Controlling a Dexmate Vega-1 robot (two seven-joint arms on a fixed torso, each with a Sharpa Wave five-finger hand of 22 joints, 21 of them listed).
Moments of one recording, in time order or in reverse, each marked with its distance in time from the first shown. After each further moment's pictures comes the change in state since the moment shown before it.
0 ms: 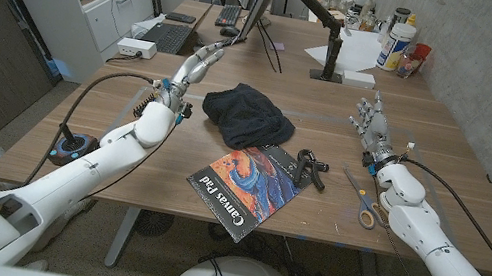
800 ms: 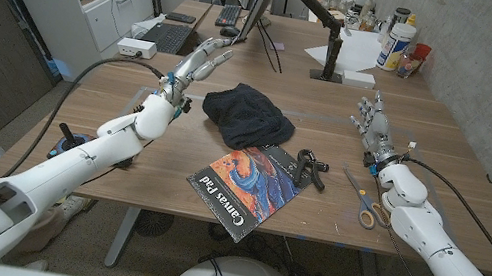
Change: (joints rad) left arm -0.052 0.049 0.042 -0.009 0.183 0.022 0.034; left_hand 0.000 0.000 -0.003 -0.003 0.000 0.011 0.000 0.000 0.000 0.011 0.000 0.007 0.000 0.002 -0.001 0.000 0.000 0.000 0.000 0.000 0.000; right arm -0.013 -0.021 0.001 -0.029 -0.022 0.003 -0.010; right_hand 0.004 0.004 -0.004 -0.004 0.000 0.000 0.000 0.000 0.000 -0.005 -0.005 0.000 0.000 -0.006 -0.006 0.000 0.000 0.000 0.000 0.000 0.000
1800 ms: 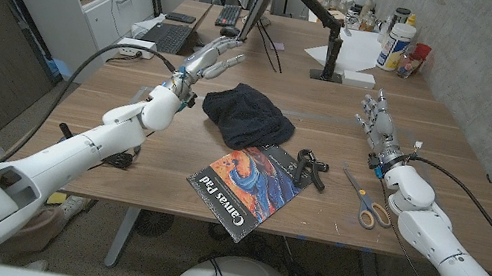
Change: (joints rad) left arm -0.087 0.012 0.071 0.016 0.106 0.042 -0.045; left_hand 0.000 0.000 0.002 -0.007 0.000 0.000 0.000 -0.005 0.000 0.000 0.000 -0.007 0.000 0.000 0.000 0.000 0.000 0.000 0.000 0.000 0.000; right arm -0.042 -0.043 0.016 -0.057 -0.038 0.021 -0.025; right_hand 0.000 0.000 0.000 0.000 0.000 0.000 0.000 0.000 0.000 0.000 0.000 0.000 0.000 -0.011 0.000 0.000 0.000 -0.016 -0.001 0.000 0.000
